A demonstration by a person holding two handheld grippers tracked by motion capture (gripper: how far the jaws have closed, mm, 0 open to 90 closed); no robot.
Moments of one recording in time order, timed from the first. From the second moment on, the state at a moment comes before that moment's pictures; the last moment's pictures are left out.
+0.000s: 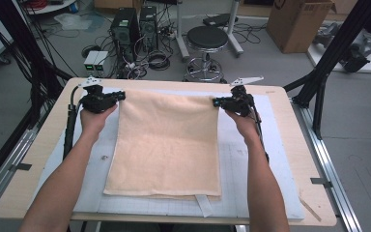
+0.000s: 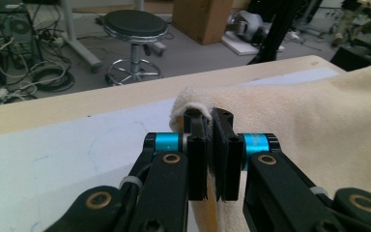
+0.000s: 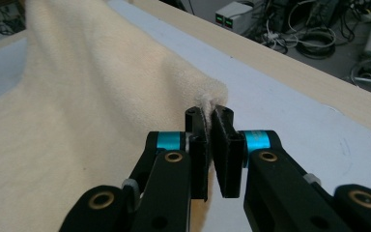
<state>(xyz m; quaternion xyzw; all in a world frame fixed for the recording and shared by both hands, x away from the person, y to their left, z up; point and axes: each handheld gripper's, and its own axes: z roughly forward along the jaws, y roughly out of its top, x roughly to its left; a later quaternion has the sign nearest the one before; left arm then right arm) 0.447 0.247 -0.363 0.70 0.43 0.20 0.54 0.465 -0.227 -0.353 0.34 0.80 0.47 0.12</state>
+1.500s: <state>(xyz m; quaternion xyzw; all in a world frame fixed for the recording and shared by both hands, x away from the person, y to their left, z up) 0.300 0.275 -0.399 0.74 0.33 0.18 0.56 0.324 -0.237 -0.376 0.23 0.82 0.51 0.11</state>
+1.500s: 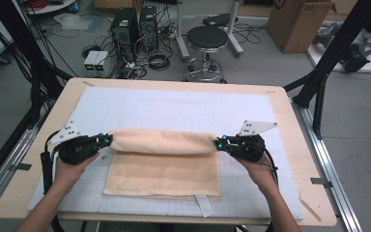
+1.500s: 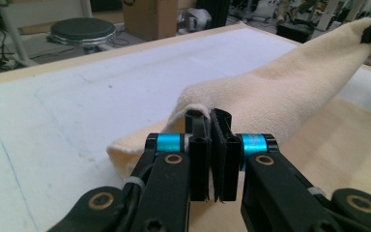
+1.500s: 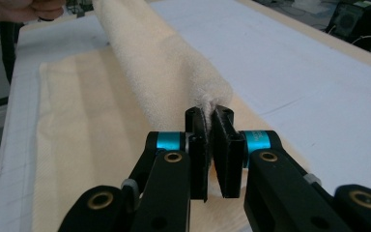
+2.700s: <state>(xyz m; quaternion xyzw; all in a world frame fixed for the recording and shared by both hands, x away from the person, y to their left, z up) 0.270 0.274 -0.427 0.79 0.32 0.11 0.50 0.290 -0.218 -0.414 0.19 0.87 0.45 0.07</state>
